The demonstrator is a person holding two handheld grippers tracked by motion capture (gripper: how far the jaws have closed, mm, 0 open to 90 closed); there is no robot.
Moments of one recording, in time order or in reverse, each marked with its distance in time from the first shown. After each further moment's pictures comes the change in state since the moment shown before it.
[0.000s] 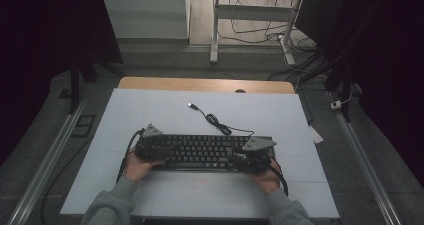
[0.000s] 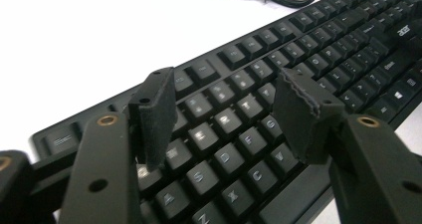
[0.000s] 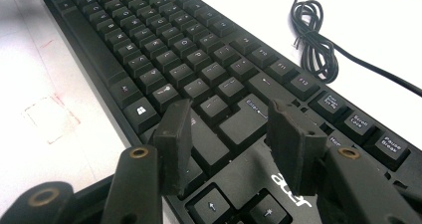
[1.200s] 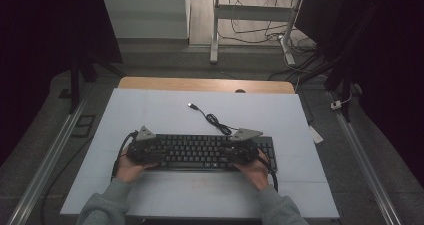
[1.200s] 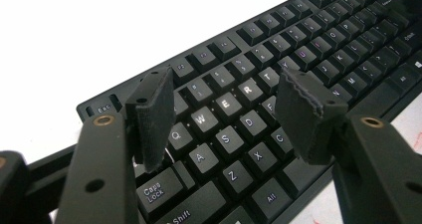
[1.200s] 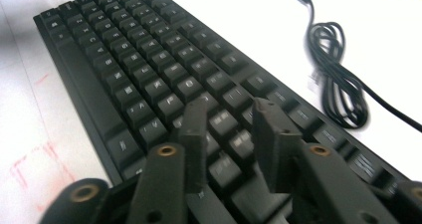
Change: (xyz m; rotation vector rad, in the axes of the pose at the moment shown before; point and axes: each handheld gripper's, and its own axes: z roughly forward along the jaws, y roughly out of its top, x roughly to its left) left arm 0.009 -0.011 -0.021 0.027 0.054 0.045; right arm 0.002 0.027 0.028 0.012 0.020 0.026
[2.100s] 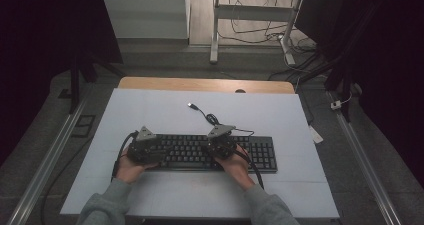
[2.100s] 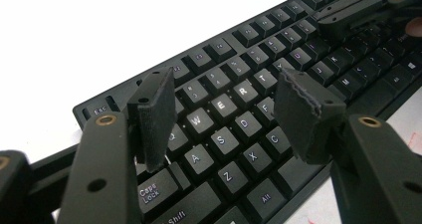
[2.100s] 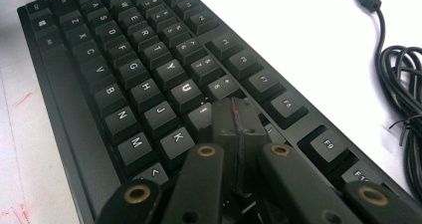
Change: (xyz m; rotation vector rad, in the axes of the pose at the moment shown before) left arm -0.002 0.001 -0.001 -0.004 -0.006 0.003; right arm 0.020 0.027 0.059 0.080 0.042 -0.072
